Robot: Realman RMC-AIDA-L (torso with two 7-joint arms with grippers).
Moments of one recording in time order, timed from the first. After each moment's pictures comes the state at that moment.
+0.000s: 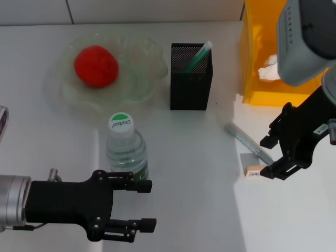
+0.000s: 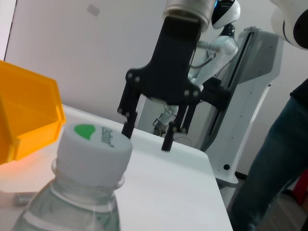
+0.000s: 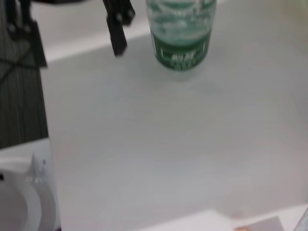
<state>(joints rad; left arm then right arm) -0.33 -2.07 1.02 0.67 1.86 1.81 -1.26 0.68 2.08 -1.35 -1.58 -2.51 -2.01 2.23</state>
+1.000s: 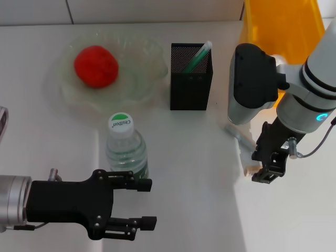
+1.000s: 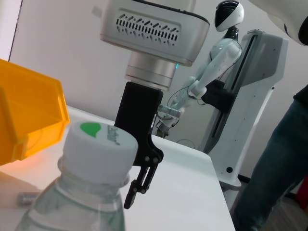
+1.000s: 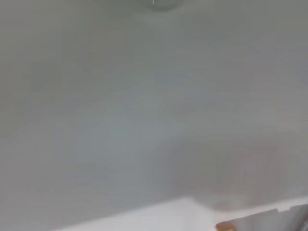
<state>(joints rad) -0.33 -2.07 1.02 0.66 1.86 1.80 -1.26 0.76 2.08 -1.60 -1.18 -2.63 -1.68 2.21</state>
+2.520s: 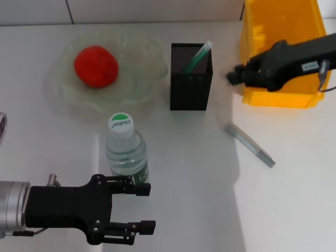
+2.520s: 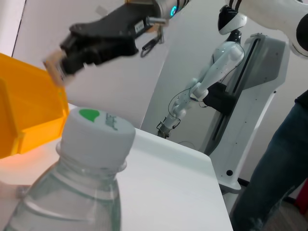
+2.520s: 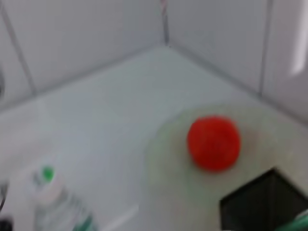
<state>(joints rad) -0.32 -2.07 1.02 0.65 1.86 1.80 -1.26 0.60 2.08 -0.93 -1.25 -2.15 -1.64 2.00</state>
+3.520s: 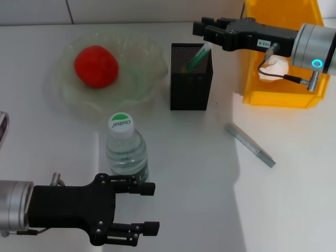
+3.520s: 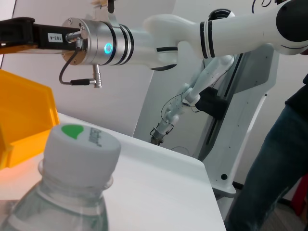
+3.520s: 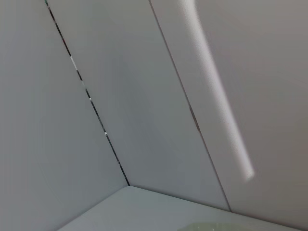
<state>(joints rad) -0.33 -2.07 1.02 0.62 1.85 1.82 -1.22 0.72 2.08 -0.83 -0.52 -1.67 -1.22 1.53</state>
